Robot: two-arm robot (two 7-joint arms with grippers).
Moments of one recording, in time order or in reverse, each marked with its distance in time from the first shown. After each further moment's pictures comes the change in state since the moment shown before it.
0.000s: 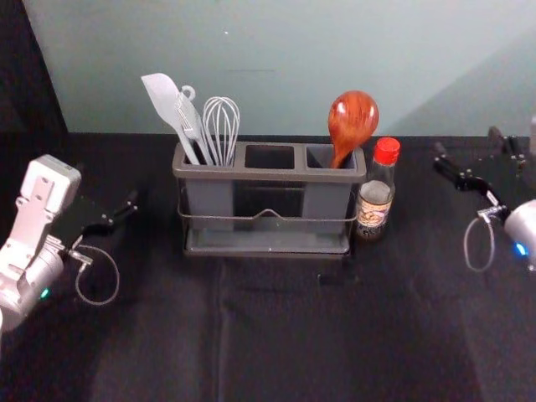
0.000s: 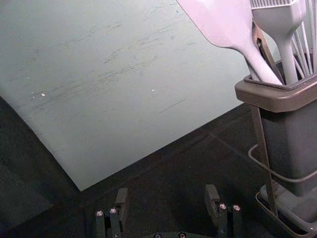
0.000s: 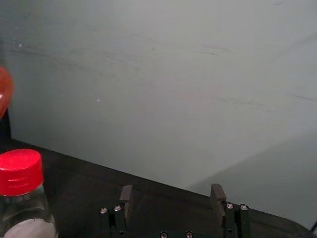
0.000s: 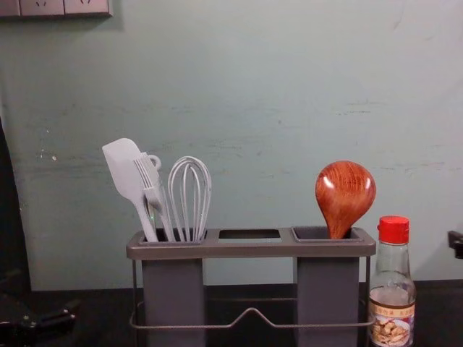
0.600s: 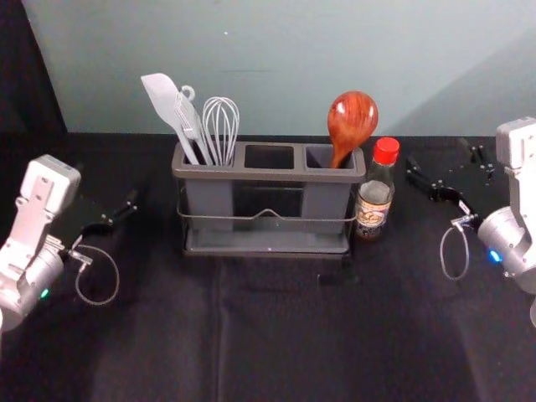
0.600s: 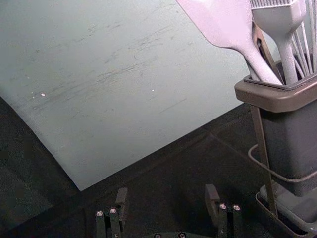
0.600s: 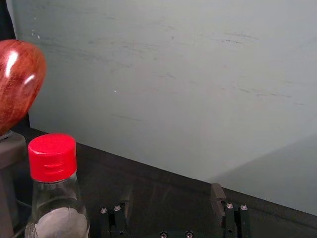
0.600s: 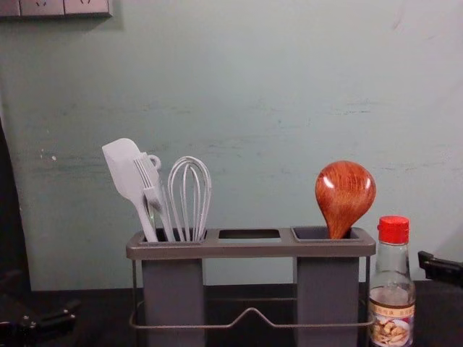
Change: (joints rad) left arm 0.000 0.000 0.000 0.000 0.000 0.000 0.000; right arm 0.020 -0.016 -0.057 0.047 0.000 -0.002 0.004
